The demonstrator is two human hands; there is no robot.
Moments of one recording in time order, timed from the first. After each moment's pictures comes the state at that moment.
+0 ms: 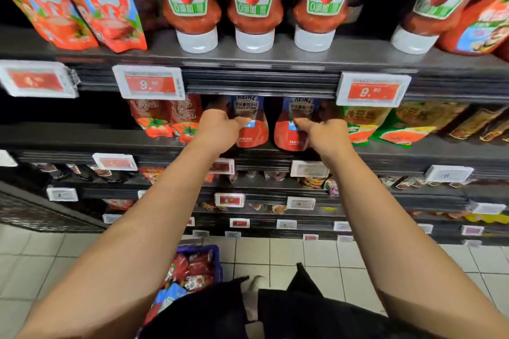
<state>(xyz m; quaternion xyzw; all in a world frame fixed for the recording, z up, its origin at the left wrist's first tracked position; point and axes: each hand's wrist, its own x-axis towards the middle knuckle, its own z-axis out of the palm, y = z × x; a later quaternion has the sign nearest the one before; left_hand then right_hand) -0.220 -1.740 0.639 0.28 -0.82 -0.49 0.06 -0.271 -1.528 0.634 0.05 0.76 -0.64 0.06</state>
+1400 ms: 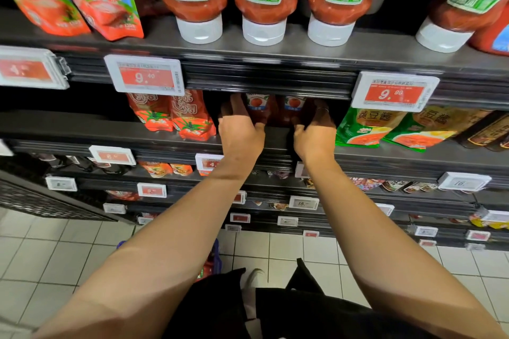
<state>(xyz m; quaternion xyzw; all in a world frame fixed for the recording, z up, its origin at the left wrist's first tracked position) -0.236 -1.695 0.598 0.26 -0.89 -0.32 0.18 -0.283 -1.561 0.600 -0.01 0.93 -0.35 -0.08</state>
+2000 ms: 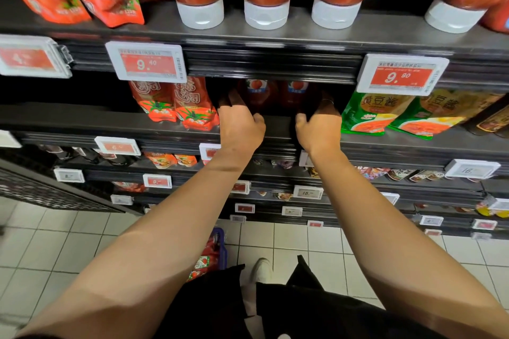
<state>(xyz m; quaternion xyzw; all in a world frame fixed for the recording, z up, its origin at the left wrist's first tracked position) -0.224 -1.702 0.601 0.24 -0.91 -0.31 0.15 -0.278 -1.556 0.599 -0.02 0.95 -0.32 -0.05</state>
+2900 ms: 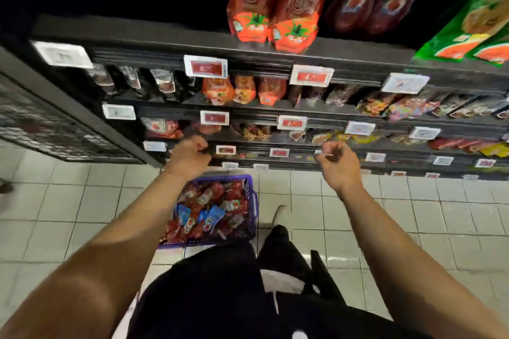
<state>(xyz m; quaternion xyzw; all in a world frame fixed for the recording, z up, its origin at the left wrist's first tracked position) 0.031 -1.959 0.449 0.24 -0.90 -0.33 -0.14 -0.036 -1.612 0.486 0.13 0.87 -0.47 0.12</state>
